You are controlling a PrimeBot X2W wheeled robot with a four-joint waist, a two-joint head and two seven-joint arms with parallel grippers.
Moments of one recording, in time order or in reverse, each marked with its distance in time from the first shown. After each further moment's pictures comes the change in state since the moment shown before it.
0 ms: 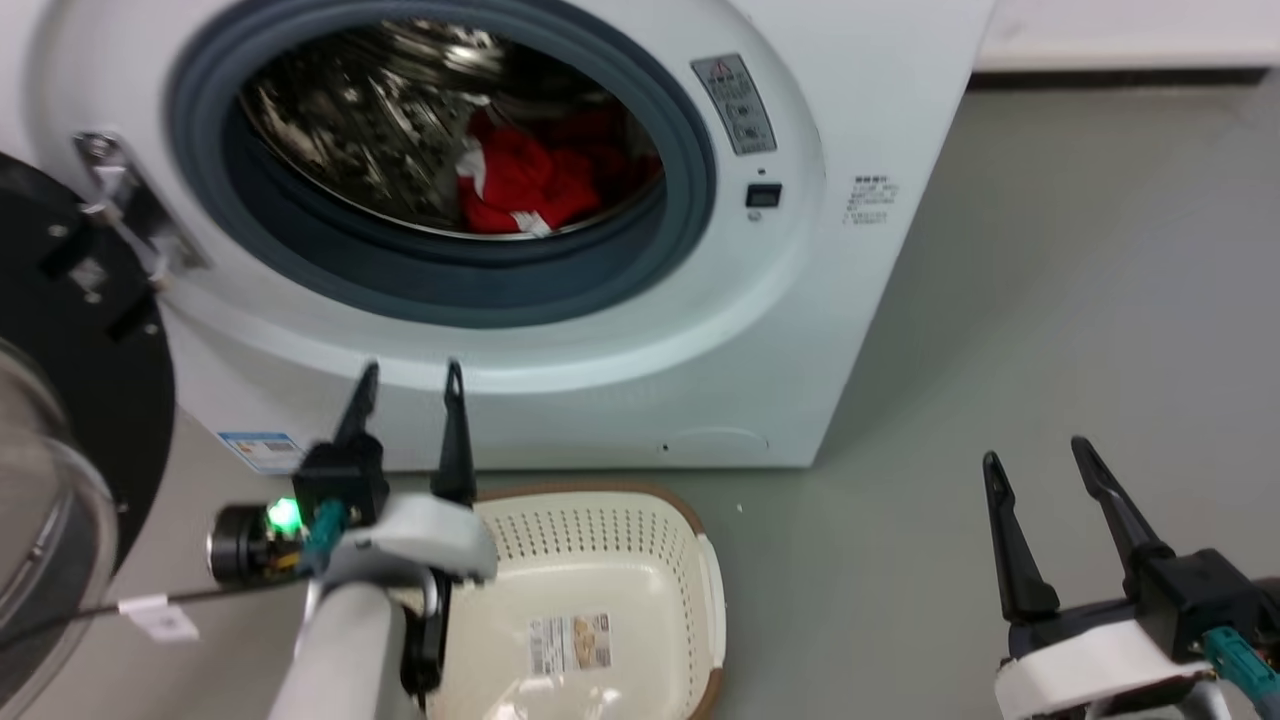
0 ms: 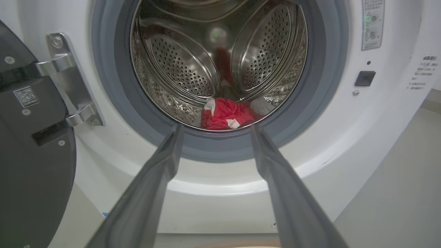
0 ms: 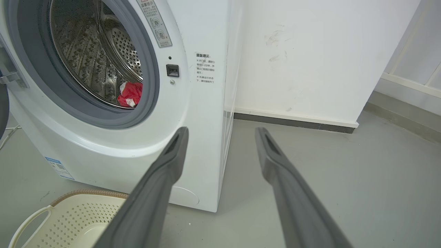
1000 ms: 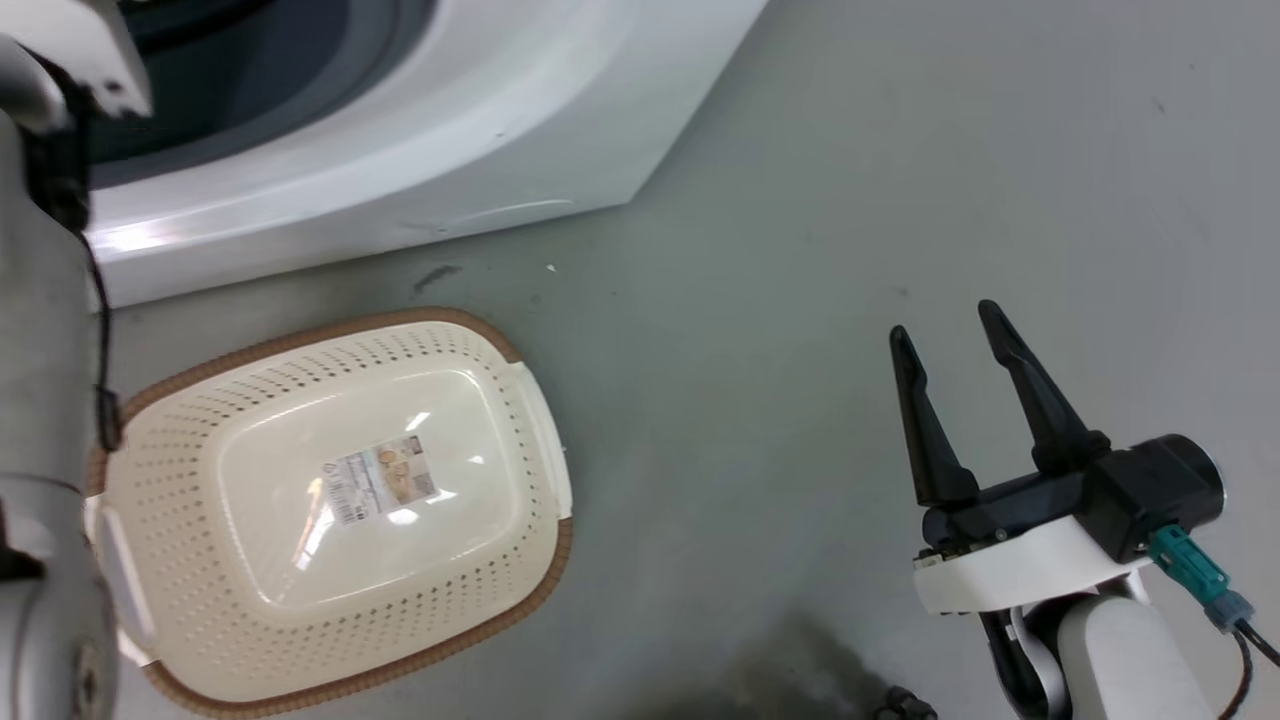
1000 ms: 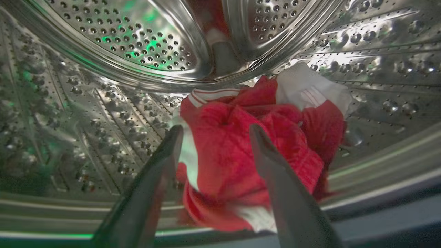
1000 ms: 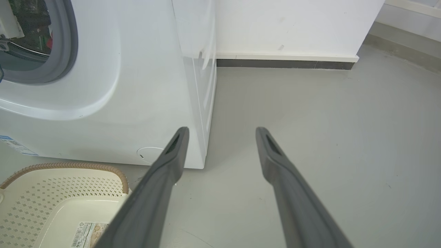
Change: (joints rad) left arm -0.900 0.318 0.073 0.579 0.022 -0.065 0.141; right arm -0.252 -0.001 0.146 0.100 0.094 0.000 -0.112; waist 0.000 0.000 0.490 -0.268
